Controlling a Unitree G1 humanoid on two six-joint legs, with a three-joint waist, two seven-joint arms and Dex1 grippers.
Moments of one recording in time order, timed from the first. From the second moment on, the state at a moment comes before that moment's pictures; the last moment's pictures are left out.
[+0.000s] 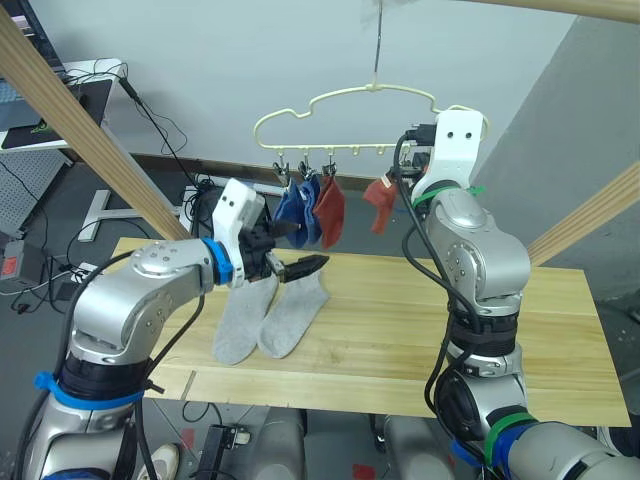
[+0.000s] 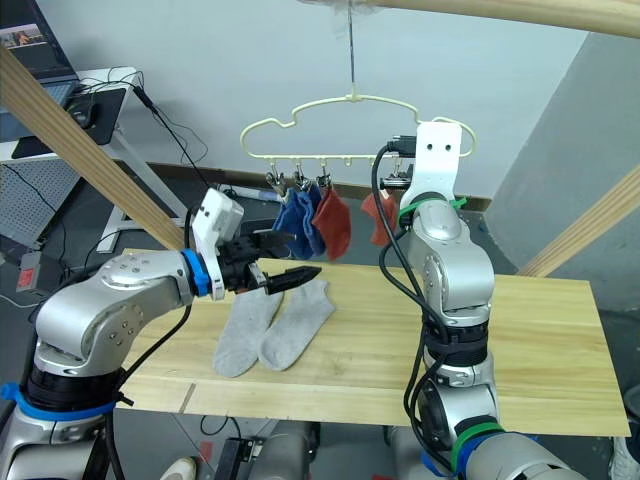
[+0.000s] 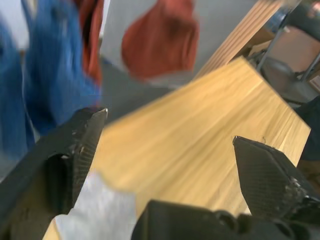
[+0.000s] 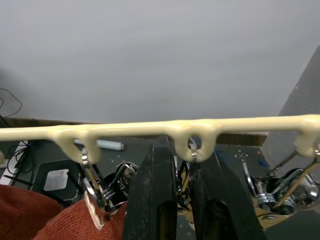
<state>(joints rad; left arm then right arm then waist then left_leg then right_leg) -0.43 0.68 -0.02 -0.38 -0.59 0.89 -0.64 -0.83 0.06 -0.08 -0.26 0.01 1.01 -0.20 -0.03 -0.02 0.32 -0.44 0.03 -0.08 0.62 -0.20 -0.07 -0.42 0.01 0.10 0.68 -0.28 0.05</state>
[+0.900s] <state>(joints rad) -0.37 0.46 -0.20 0.04 -0.13 0.57 -0.48 -0.83 0.04 -0.08 -0.28 0.01 1.01 -0.20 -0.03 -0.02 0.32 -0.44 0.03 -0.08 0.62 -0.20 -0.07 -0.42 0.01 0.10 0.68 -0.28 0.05</state>
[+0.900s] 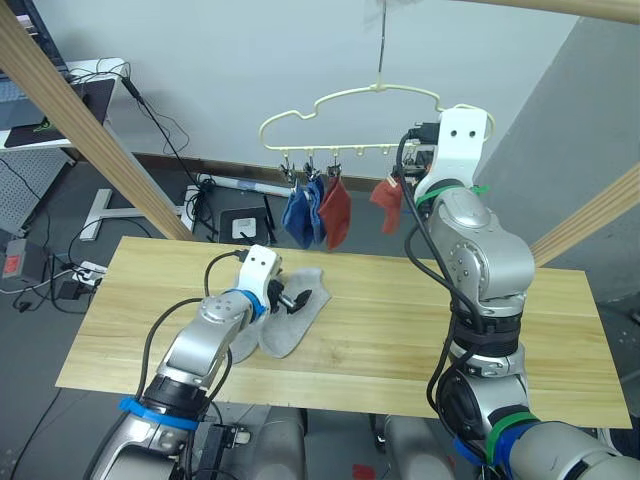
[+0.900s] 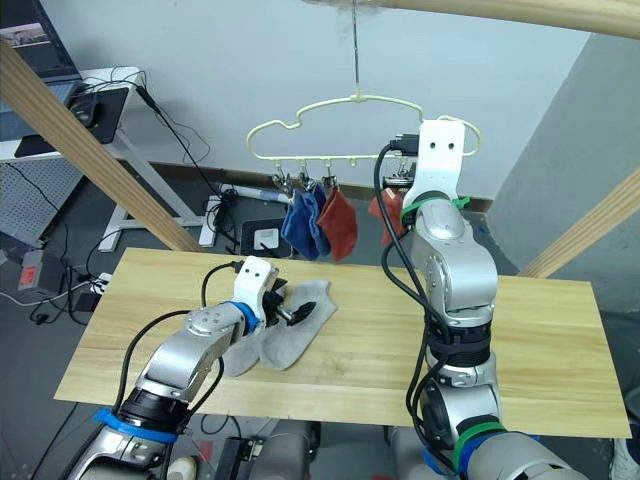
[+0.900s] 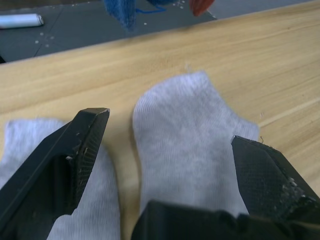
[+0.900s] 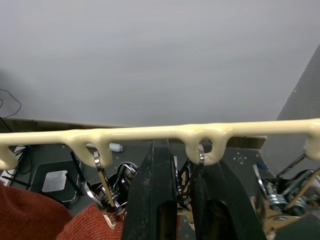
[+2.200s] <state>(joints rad) -0.47 0.41 -0.28 0.13 -0.01 0.67 -0.57 -0.83 0.04 -0.08 -0.28 0.01 1.03 -0.20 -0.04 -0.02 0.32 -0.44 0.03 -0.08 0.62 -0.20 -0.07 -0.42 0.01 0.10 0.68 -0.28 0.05</state>
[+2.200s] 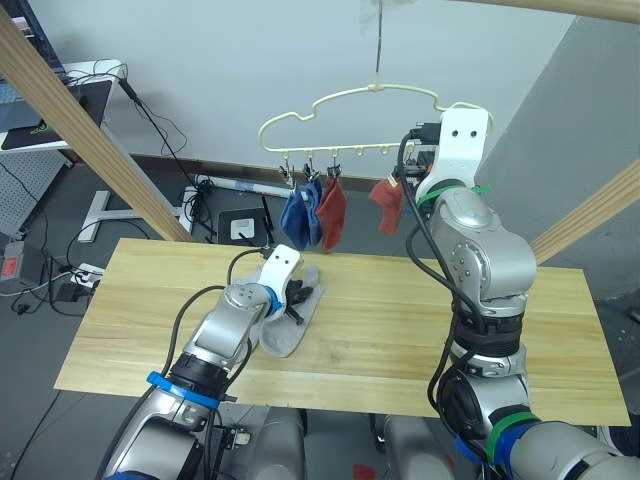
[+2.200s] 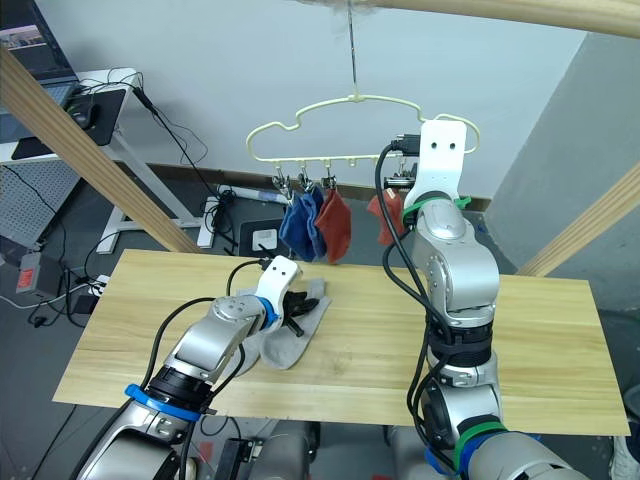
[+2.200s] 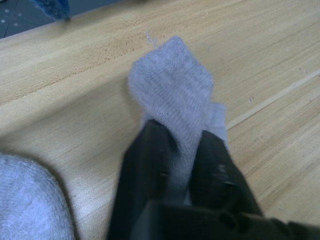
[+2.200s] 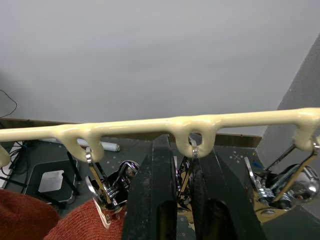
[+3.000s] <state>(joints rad) -0.60 0.31 -0.22 -0.04 -0.26 0.75 -0.73 -0.85 0.06 -0.11 -0.29 0.02 1.08 -0.20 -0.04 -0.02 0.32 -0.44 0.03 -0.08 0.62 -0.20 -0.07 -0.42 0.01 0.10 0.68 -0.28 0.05</state>
